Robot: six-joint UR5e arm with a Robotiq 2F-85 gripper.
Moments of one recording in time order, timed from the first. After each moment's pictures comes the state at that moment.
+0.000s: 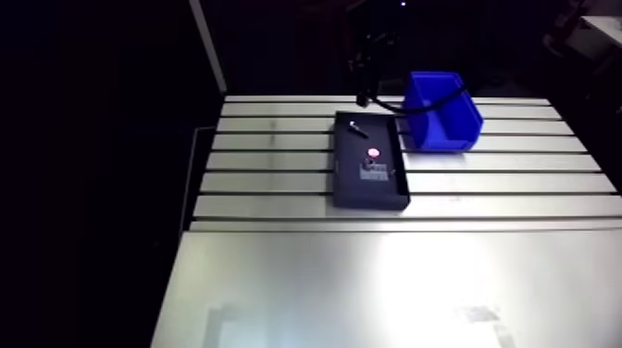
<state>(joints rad) -0.02 -1.08 1.56 -1.93 -1.65 -2.48</state>
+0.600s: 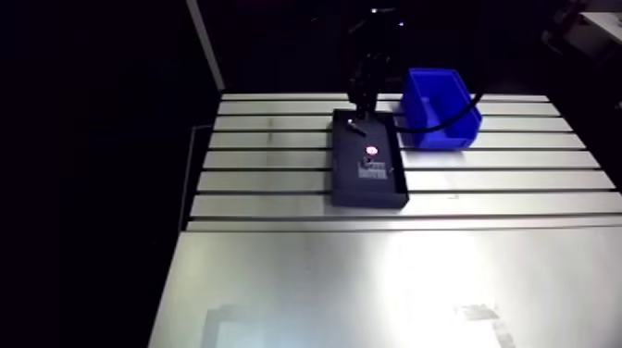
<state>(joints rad) -0.03 -1.07 1.61 -1.97 -1.65 -2.55</state>
